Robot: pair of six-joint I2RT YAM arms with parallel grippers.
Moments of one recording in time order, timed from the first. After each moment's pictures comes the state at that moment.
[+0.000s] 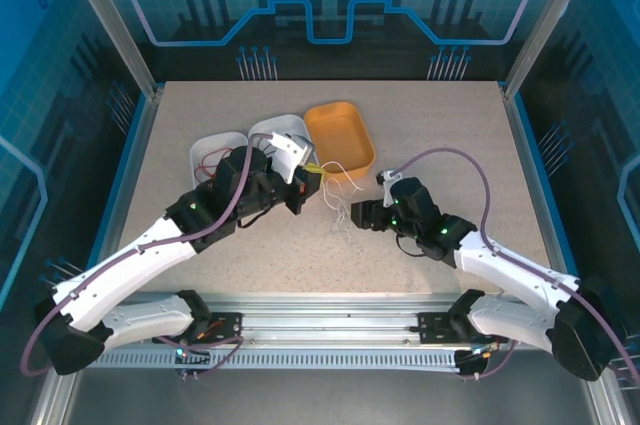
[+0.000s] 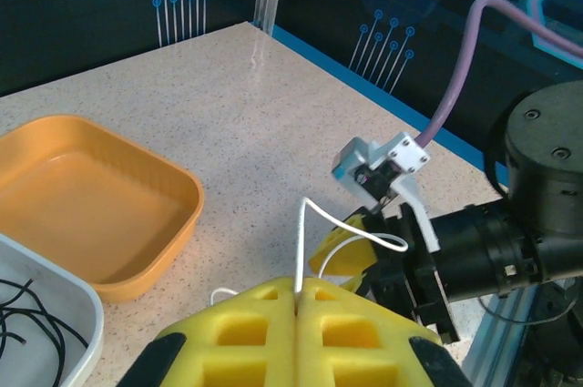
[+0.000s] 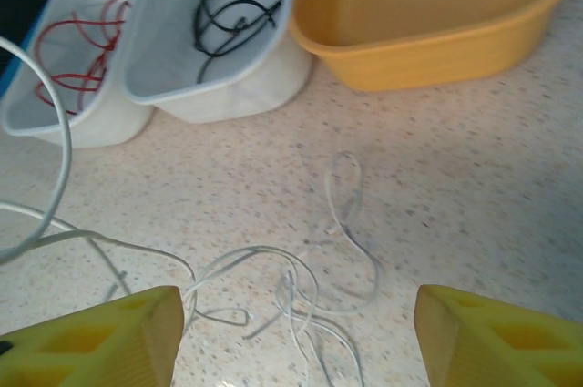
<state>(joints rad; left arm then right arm) -0.77 1.06 1.05 -0.31 0.10 -0.19 0.69 1.06 0.60 -0.16 -0.03 0.51</state>
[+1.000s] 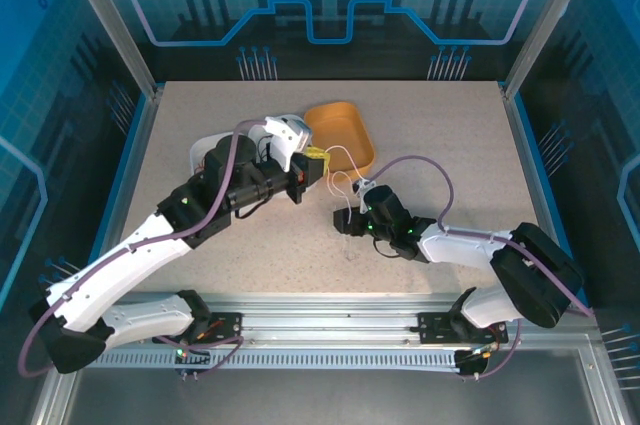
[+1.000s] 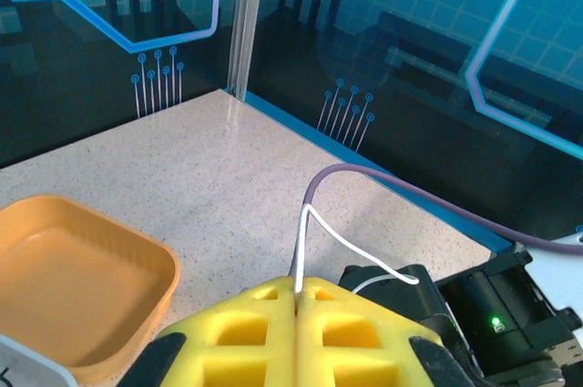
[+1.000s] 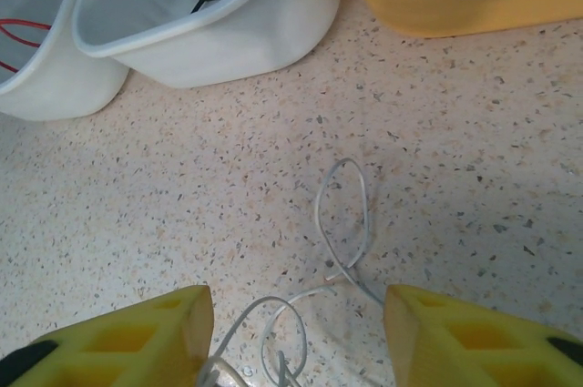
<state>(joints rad) -0.77 1.07 1.15 -0.27 0.13 -0.19 0.75 1.40 0.55 0.20 -0.02 0.55</state>
